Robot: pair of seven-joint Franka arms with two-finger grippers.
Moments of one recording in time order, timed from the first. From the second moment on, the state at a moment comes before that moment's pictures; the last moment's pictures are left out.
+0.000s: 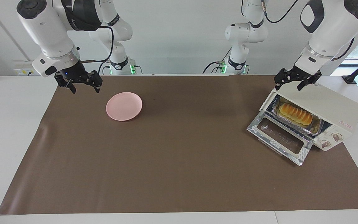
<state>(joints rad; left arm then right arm) -0.13 0.01 0.06 -1.60 -0.01 1.55 0.03 0.04 0.00 -0.01 -1.67 0.01 1.60 0.04</state>
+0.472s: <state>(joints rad) -0.12 0.01 0.07 -1.60 -0.01 1.55 0.03 0.04 0.00 -0.01 -1.67 0.01 1.60 0.04</state>
